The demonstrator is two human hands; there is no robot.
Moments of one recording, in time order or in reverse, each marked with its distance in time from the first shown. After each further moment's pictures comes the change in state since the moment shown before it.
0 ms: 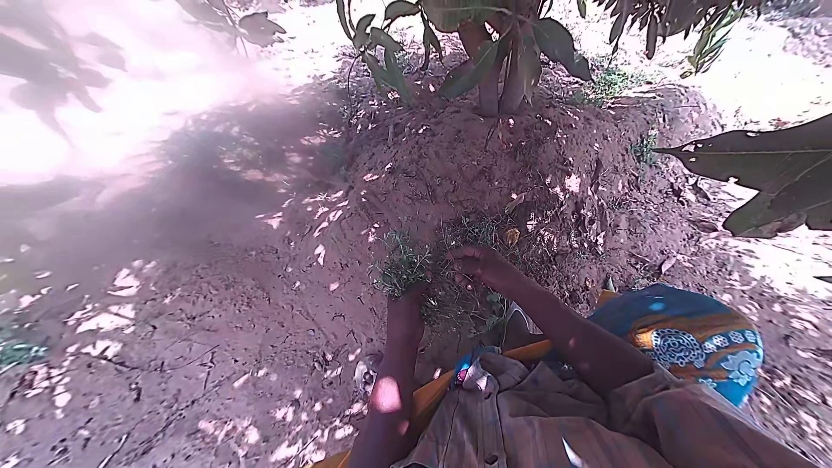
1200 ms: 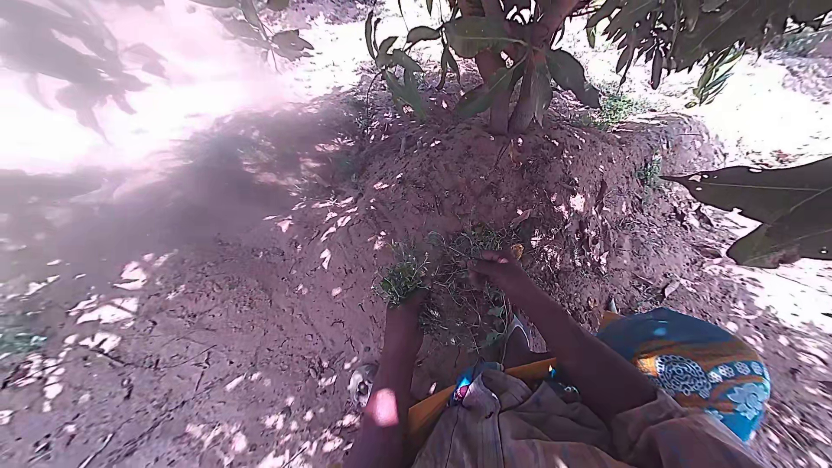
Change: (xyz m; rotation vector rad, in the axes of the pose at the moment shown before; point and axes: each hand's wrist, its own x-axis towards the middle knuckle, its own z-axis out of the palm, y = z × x) left_hand 0.004 0.007 -0.003 -0.135 -0.025 -0.014; right_hand 0.007 0.006 -0.016 0.106 0.133 -0.180
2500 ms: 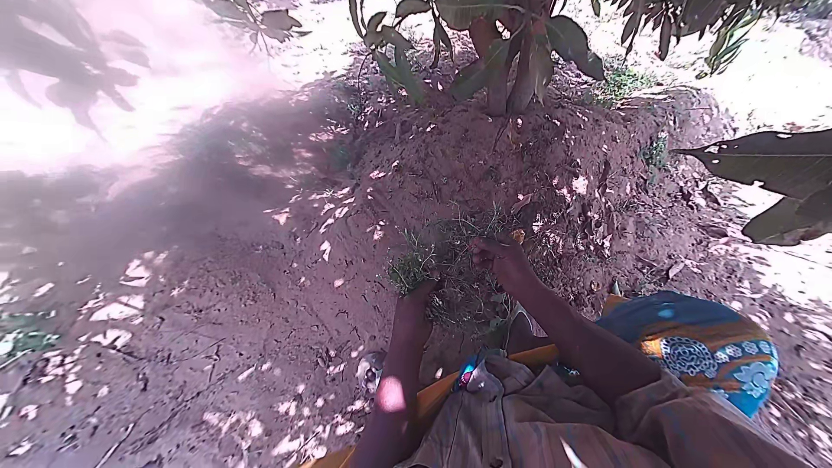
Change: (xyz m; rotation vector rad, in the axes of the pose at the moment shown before) left_hand -0.007 -0.003 0.006 0.020 -0.026 -0.097; right_hand -0.001 0.004 0.015 0.344 0.267 0.032
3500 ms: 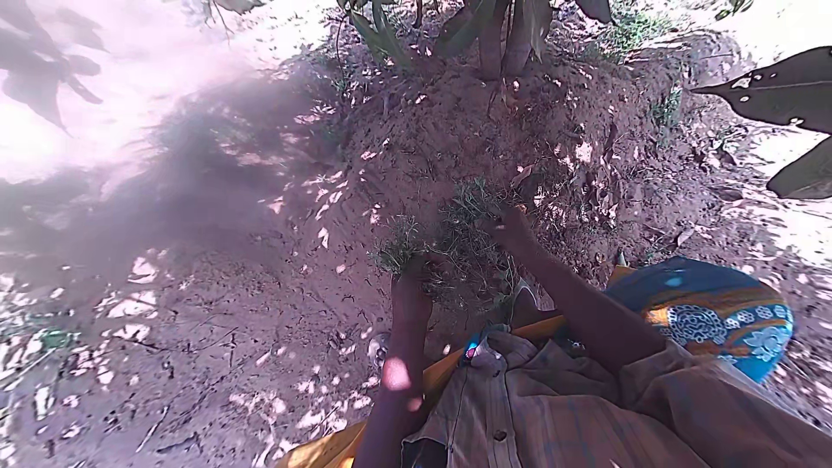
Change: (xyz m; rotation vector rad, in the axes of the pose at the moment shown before) left_hand 0.011 -0.006 -0.006 -0.021 -0.009 0.040; right_hand 0.012 -0.004 -0.024 -0.900 0.006 -0.113
